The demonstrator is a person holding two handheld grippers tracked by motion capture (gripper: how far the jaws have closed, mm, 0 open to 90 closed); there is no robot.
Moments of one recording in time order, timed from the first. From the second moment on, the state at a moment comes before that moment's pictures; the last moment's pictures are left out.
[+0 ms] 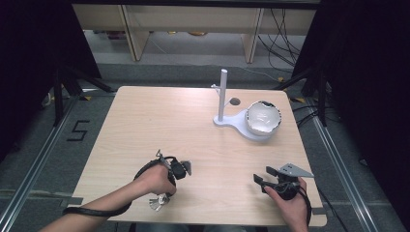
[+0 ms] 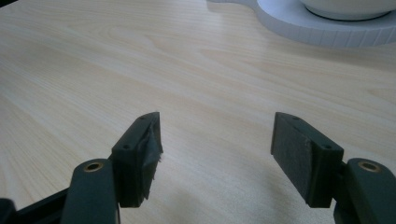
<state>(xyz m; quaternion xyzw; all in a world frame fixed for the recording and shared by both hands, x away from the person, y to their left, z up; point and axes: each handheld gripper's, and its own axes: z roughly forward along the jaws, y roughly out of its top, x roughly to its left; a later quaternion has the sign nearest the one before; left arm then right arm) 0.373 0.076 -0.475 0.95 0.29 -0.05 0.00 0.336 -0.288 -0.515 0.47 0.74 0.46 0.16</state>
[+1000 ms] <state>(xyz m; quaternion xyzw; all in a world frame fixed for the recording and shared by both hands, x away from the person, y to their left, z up) 0.374 0.097 -0.448 0.96 0.27 -0.01 0.12 0.339 -0.290 -0.516 0.46 0.75 0.45 0.18</state>
